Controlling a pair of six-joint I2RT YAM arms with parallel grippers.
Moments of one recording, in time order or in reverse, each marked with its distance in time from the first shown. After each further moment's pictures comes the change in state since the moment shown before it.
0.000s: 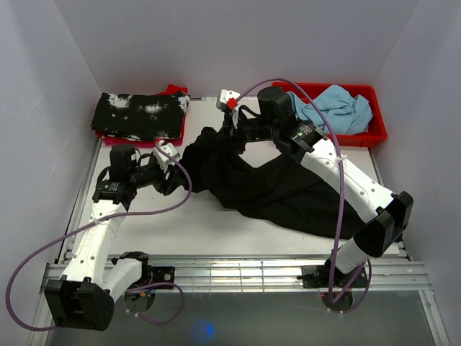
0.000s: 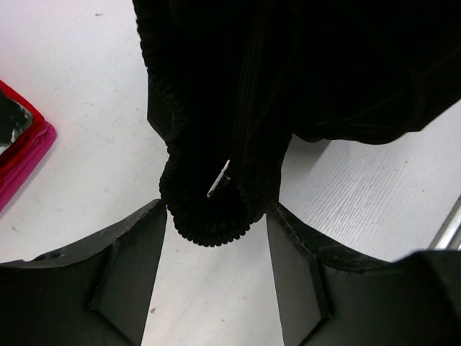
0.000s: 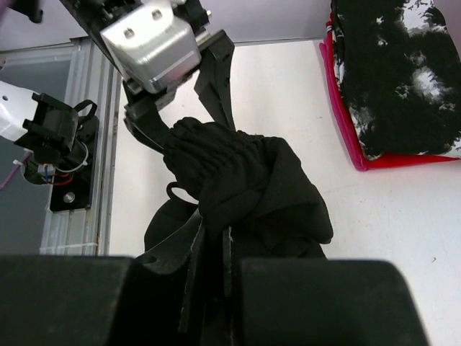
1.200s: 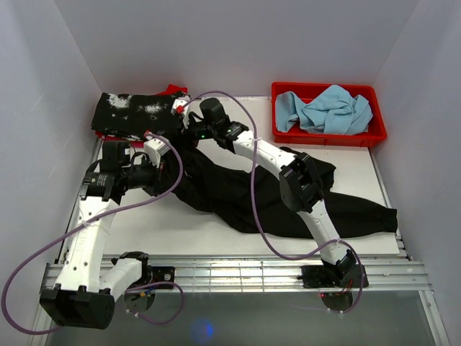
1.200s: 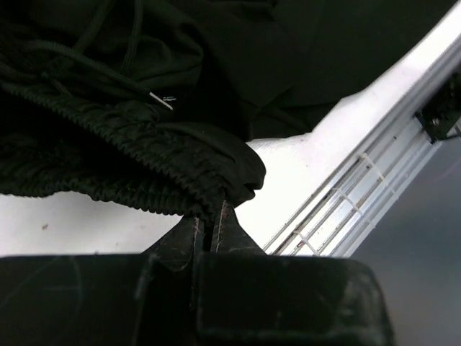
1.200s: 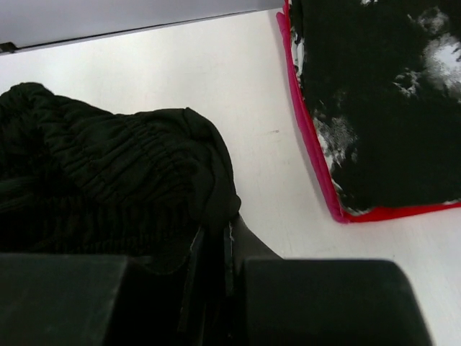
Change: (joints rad) left arm 0.006 -0.007 0.201 -0.429 -0.009 -0.236; right arm 0.026 0.759 0.468 0.267 0.068 0.059
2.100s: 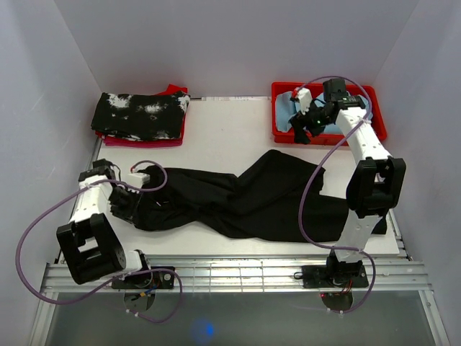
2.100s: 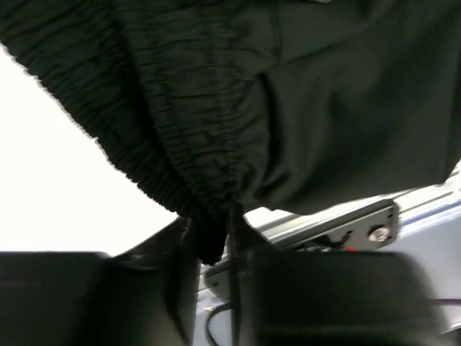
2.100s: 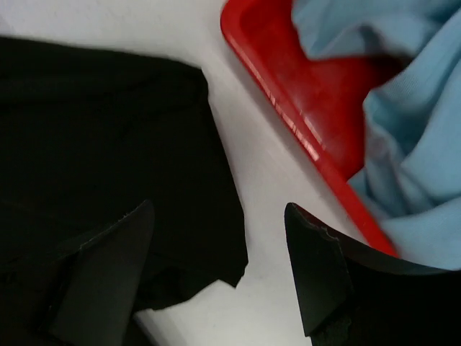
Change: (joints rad) left arm 0.380 0.357 -0.227 -0.117 -0.452 0.404; right arm -0.659 -0.449 -0.343 -0.714 0.194 -0.510
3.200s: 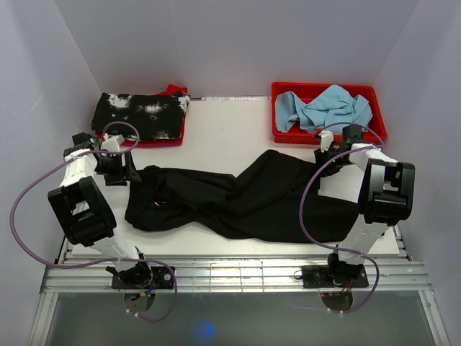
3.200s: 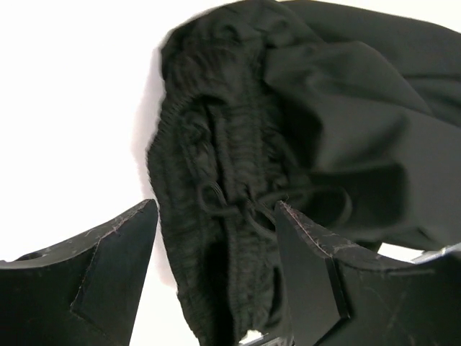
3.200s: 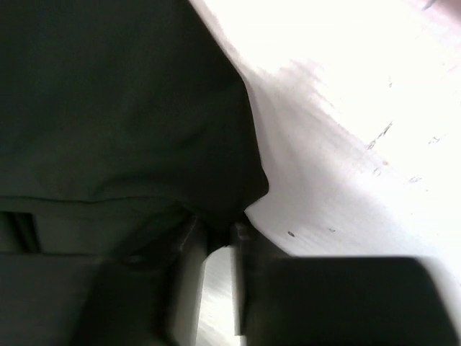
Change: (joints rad) left arm 0.138 0.349 0.373 0.183 0.282 -0.351; right arm -0.238 -0.071 -0.650 0.329 -0.023 0.114
